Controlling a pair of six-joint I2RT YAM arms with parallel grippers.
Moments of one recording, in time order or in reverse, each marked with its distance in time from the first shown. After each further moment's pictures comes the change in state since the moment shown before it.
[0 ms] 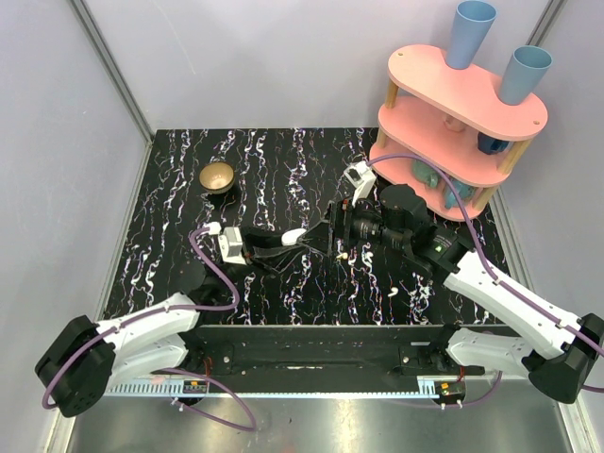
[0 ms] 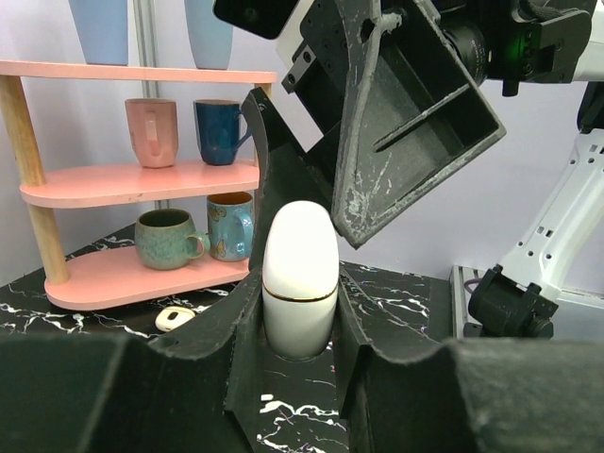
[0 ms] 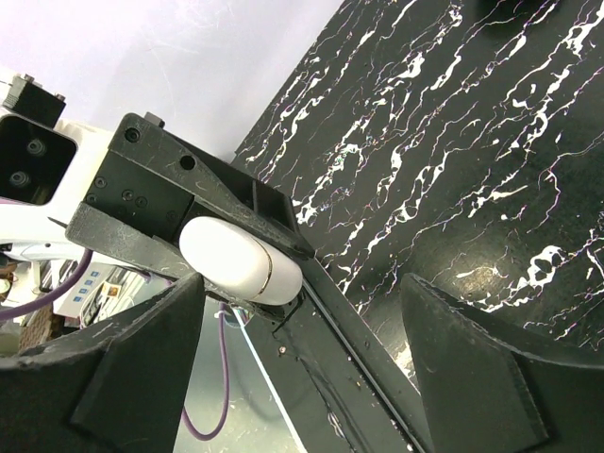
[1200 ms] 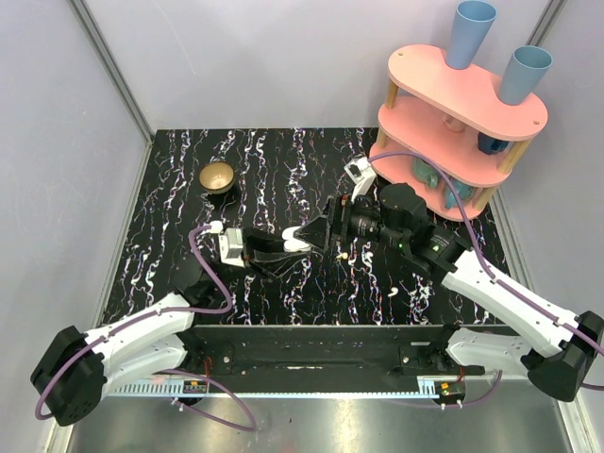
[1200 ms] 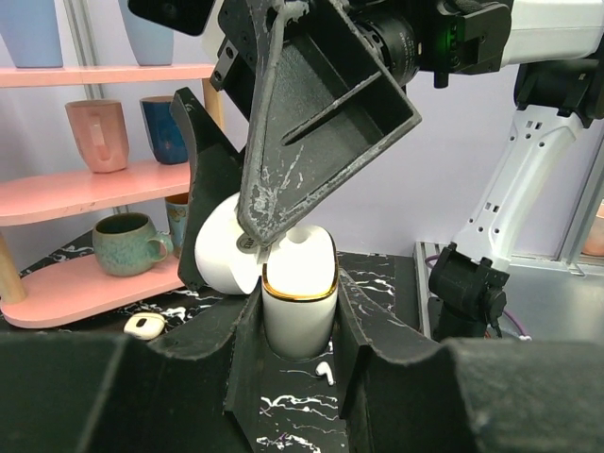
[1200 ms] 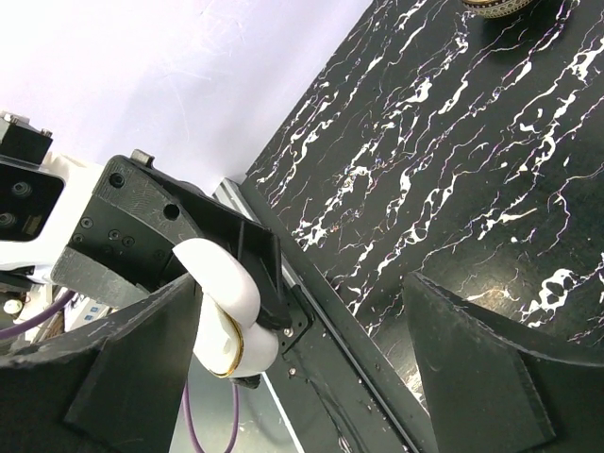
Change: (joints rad) left arm 0.007 -0.067 0.059 -0.132 0.140 -0.002; right arm 0.005 0.010 0.001 0.064 0.029 0.032
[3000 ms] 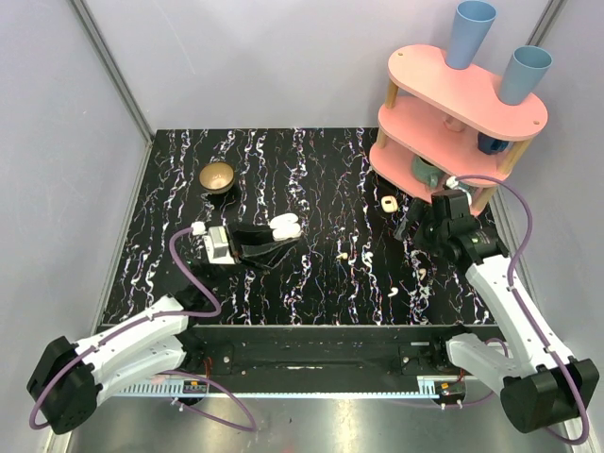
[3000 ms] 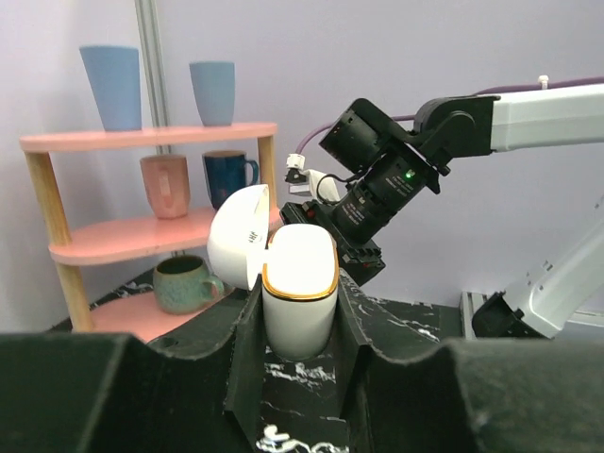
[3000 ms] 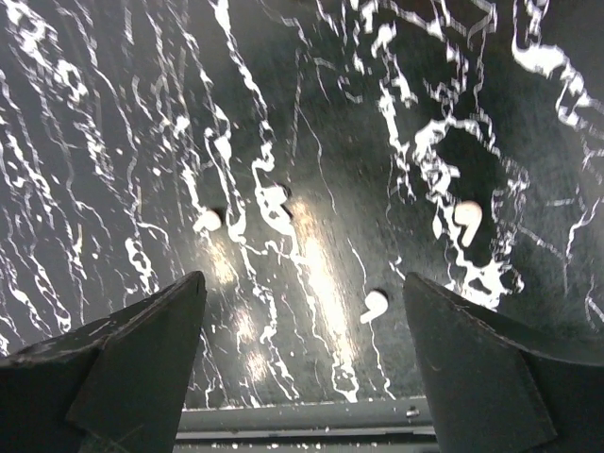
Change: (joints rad) left arm 0.000 -0.071 0.045 -0.021 -0.134 0.045; right arm -0.565 -0.117 -0.119 -0.595 0.383 0.001
